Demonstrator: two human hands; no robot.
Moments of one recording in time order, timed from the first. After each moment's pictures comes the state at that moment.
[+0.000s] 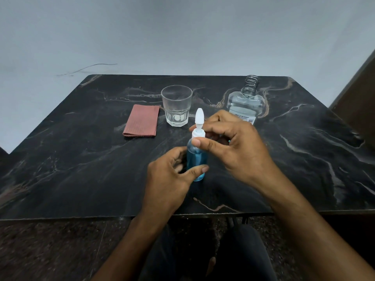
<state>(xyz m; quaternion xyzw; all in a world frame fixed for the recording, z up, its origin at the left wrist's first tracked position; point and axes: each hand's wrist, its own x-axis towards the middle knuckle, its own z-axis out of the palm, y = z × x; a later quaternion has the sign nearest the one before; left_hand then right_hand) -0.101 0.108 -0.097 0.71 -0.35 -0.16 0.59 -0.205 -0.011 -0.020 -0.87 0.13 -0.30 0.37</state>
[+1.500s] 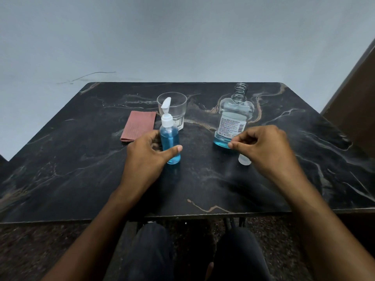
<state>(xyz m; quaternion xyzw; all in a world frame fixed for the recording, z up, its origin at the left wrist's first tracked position) -0.051 0.099 -0.075 0.77 -0.34 -0.08 0.54 -0.243 -0.059 -0.032 -0.84 0.38 -0.30 0.26</state>
